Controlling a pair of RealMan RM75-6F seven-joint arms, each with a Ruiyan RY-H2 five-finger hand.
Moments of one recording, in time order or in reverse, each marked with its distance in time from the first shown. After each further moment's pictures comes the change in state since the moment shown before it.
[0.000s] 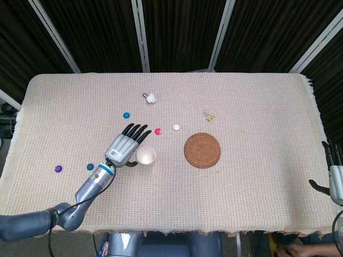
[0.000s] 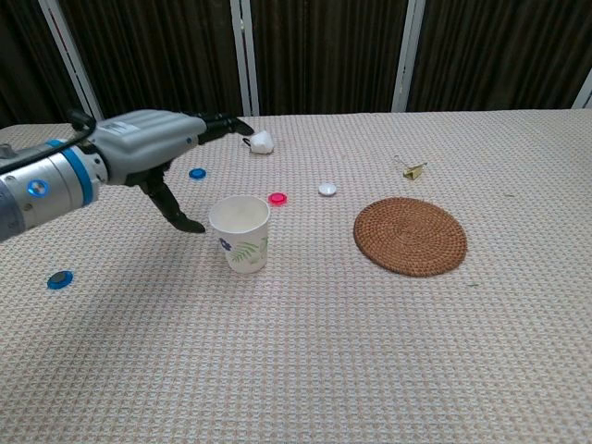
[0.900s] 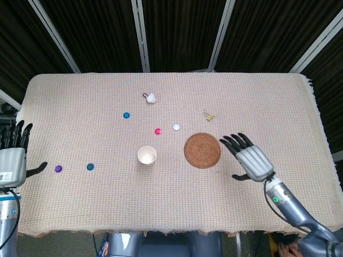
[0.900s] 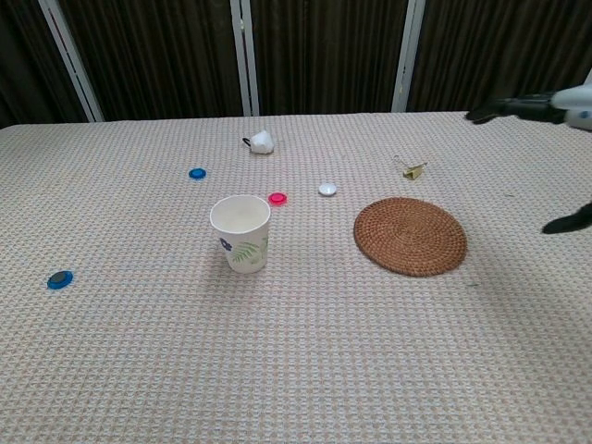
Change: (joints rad) left arm 0.467 0.382 0.074 -0.301 -0.021 0.573 -0.022; right arm 0.418 -0.067 0.007 -0.133 -0.215 -0.472 0.068
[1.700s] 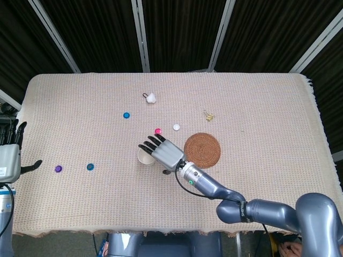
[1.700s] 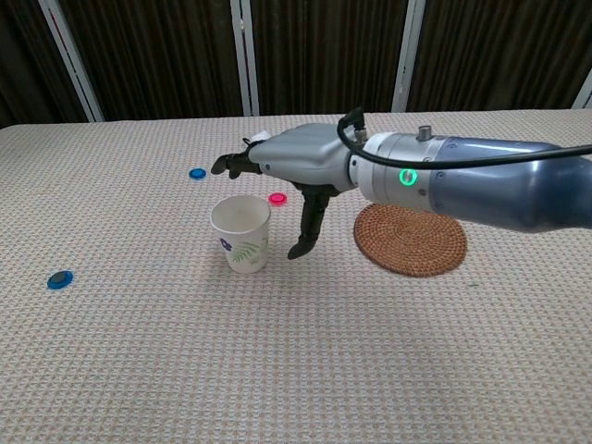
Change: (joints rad) left arm 0.002 0.020 -0.041 0.052 -0.064 -0.100 -0.062; right arm 0.464 -0.517 0.152 0.248 0.351 -0.294 -0.440
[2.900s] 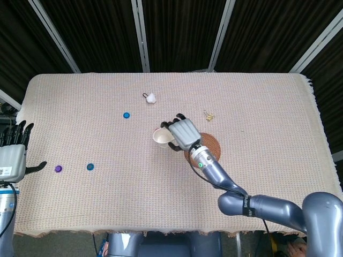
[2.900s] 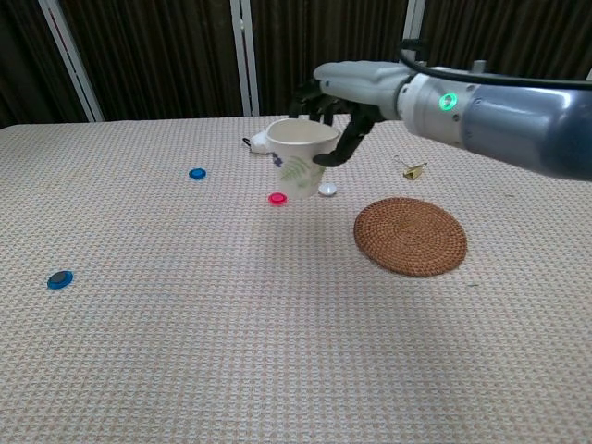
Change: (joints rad) left arm -0.003 0.003 -0.002 -0.004 0.011 -0.054 -0.006; right arm -0.028 0.106 0.043 -0.046 0.253 0.156 0.024
